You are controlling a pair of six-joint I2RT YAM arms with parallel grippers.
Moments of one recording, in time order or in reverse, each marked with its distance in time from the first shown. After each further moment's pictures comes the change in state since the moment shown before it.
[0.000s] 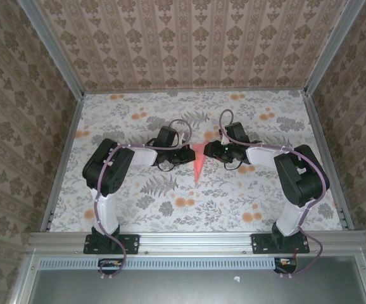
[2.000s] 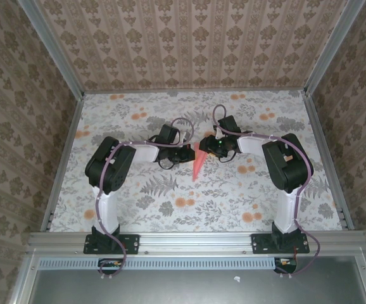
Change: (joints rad) left arm 0.005 0.041 0.075 -0.105 -0.016 0.098; right arm -0.001 0.199 0.215 -0.111 -0.010 -0.008
